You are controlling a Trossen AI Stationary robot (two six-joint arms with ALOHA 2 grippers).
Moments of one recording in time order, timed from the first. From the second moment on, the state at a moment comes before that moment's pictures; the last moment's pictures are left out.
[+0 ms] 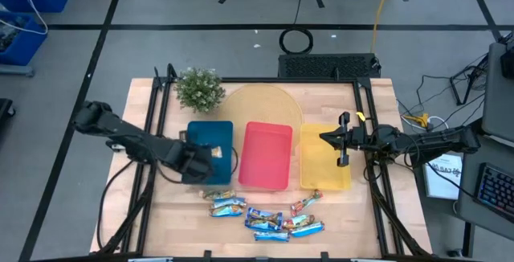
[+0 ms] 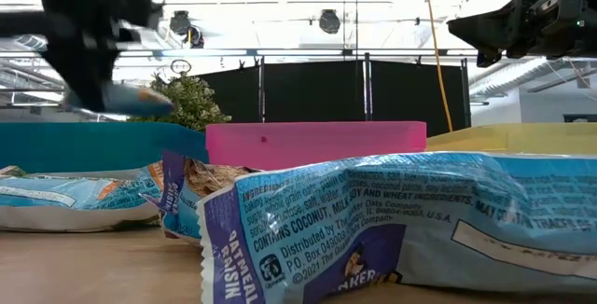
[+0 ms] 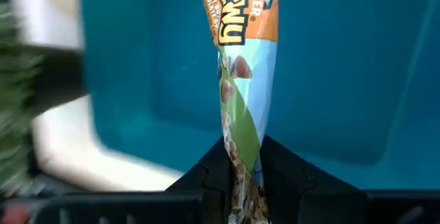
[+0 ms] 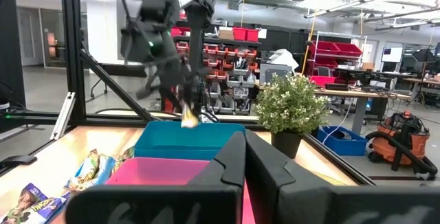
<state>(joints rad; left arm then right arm) -0.36 1.40 0.99 -1.21 -0.33 -0.44 0.03 0.34 0.01 0.48 0.13 -0.09</state>
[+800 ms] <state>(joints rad) -0.30 1.40 0.86 -0.94 -0.15 -0.39 0.03 0.34 0.01 0.48 0.13 -0.09</state>
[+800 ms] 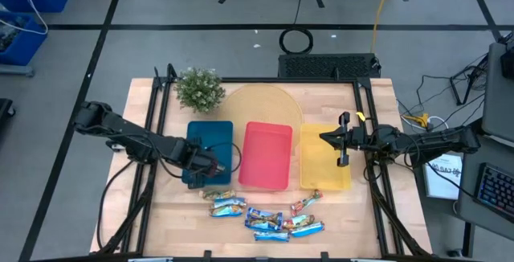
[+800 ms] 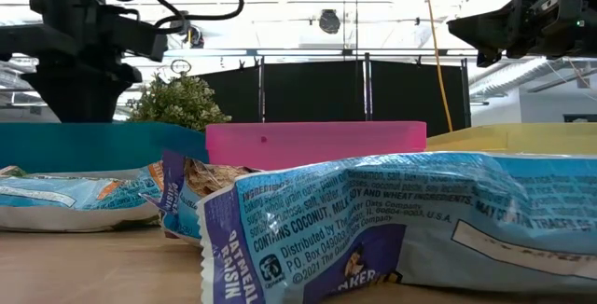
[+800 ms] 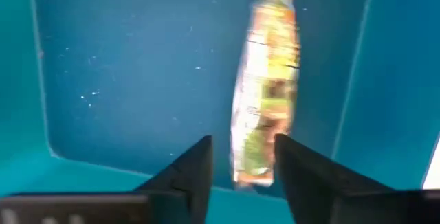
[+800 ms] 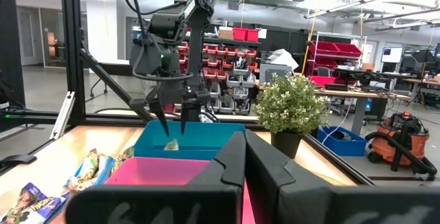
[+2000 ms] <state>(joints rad) -0.61 0.65 0.26 0.22 -0.64 0.17 0.03 0.34 0.01 0.48 0.16 -0.15</state>
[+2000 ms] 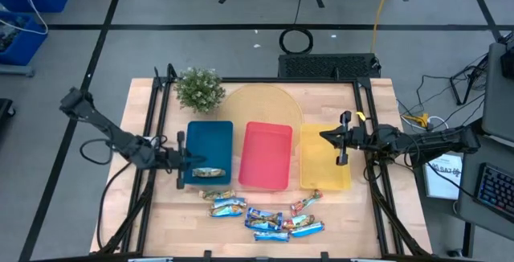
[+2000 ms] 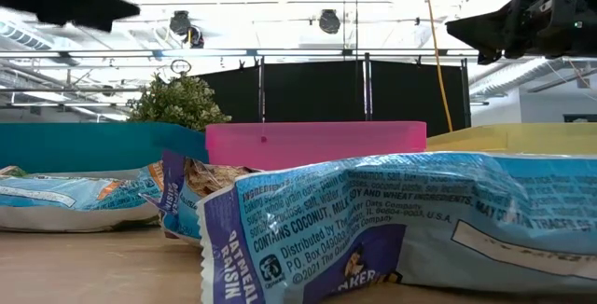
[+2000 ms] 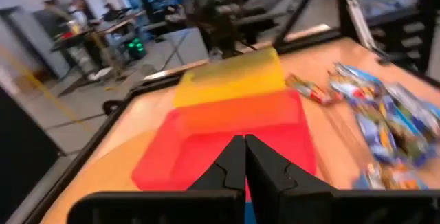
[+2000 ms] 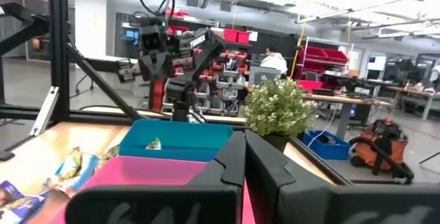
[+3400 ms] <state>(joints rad) -0.57 0.61 0.04 0.60 -0.66 0.34 0.04 0.38 0.01 0.58 0.18 -0.21</state>
